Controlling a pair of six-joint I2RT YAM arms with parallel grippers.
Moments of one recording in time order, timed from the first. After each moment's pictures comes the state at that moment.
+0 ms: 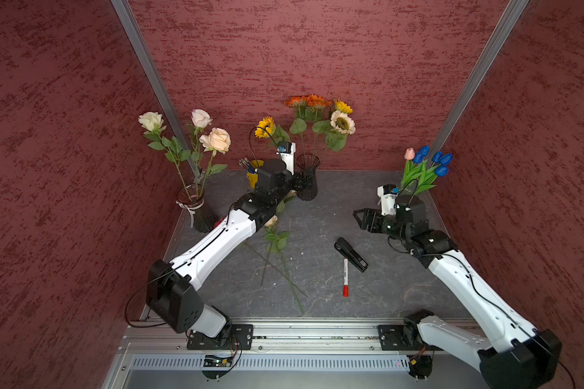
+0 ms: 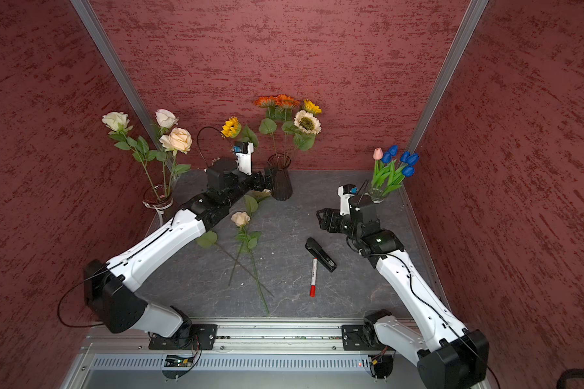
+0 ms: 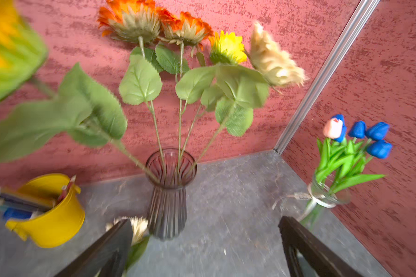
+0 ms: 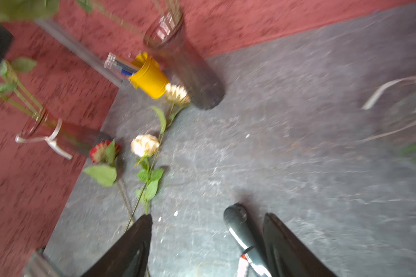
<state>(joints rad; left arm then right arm) -0.58 1.43 1.36 -0.14 -0.14 -0.27 0.39 1.07 0.95 -0.44 -0.19 0.46</state>
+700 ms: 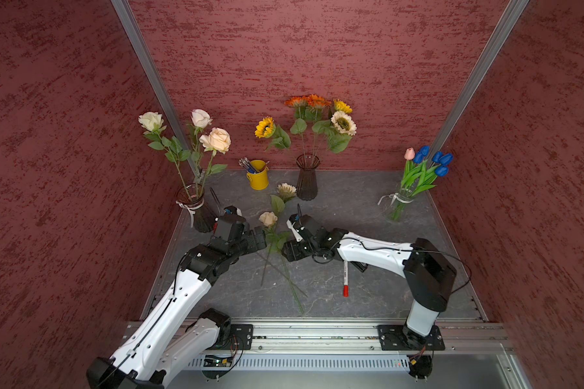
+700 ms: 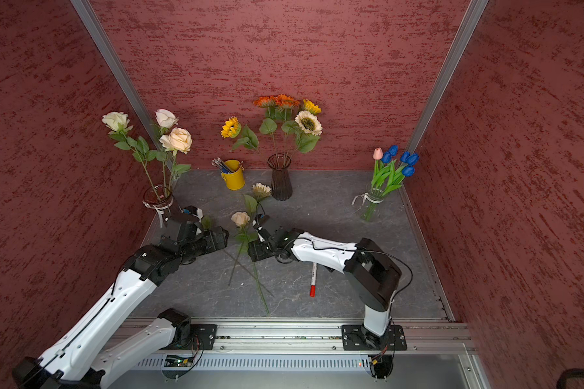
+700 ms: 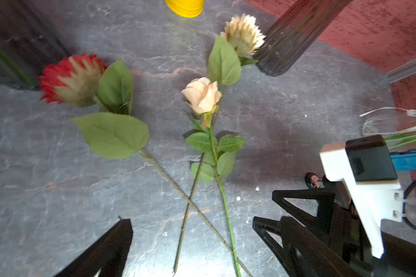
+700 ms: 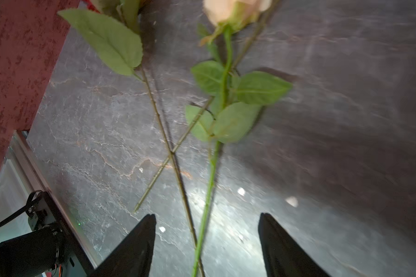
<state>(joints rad) -0.37 0.87 0.86 -0.82 -0.10 -0.61 0.95 1.85 1.29 -0.32 -0.12 0.54</state>
